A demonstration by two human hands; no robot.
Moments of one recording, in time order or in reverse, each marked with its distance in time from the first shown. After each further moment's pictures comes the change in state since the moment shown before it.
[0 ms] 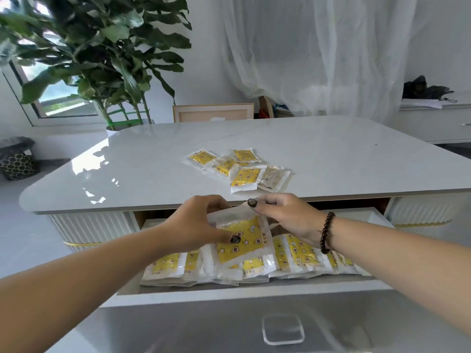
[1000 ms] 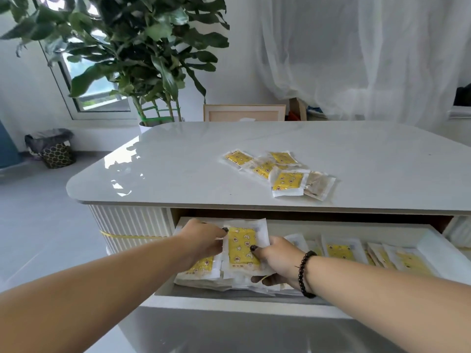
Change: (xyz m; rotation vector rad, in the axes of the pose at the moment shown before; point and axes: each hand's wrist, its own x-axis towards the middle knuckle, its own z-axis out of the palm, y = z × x) left_hand 0.010 -0.090 -0.008 -0.773 0.212 -0.628; right_hand 0.053 0.045 0.103 0.172 -0.080 0.415
